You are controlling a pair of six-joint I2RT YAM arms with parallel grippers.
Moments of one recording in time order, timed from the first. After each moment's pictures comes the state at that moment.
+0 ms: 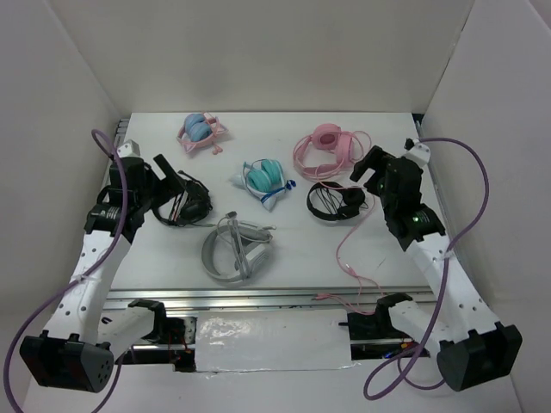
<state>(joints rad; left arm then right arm) -0.08 0.99 1.02 -0.61 -0.10 -0.60 0.23 0.91 0.88 -0.28 0.32 0.55</state>
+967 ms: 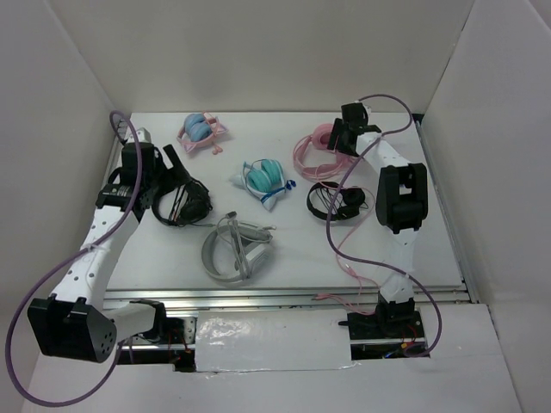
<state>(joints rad) -0.09 1.16 1.10 -0.56 -0.13 -0.53 0.13 2.20 1.82 -0.43 0.22 0.37</state>
